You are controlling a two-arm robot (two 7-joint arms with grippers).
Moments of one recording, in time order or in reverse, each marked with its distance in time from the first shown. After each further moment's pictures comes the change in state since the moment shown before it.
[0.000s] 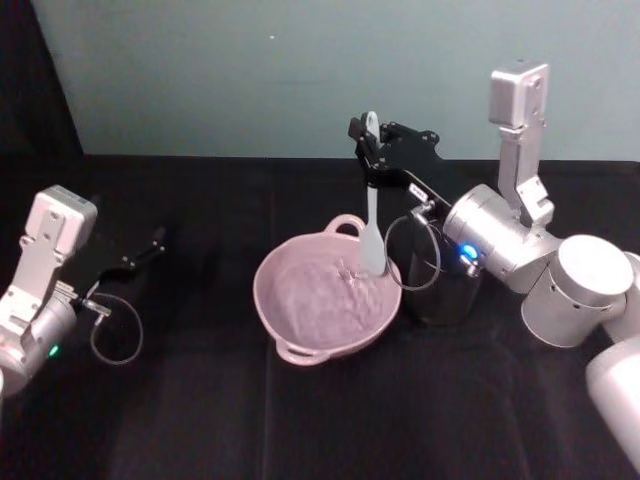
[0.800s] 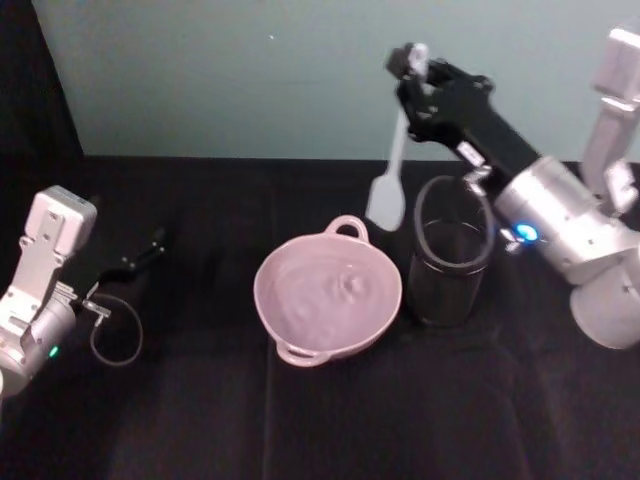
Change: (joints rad) left arm 0.000 0.000 0.000 0.000 0.000 0.000 0.000; right arm -0.107 0.064 0.087 -0.262 0.111 -0.046 0.025
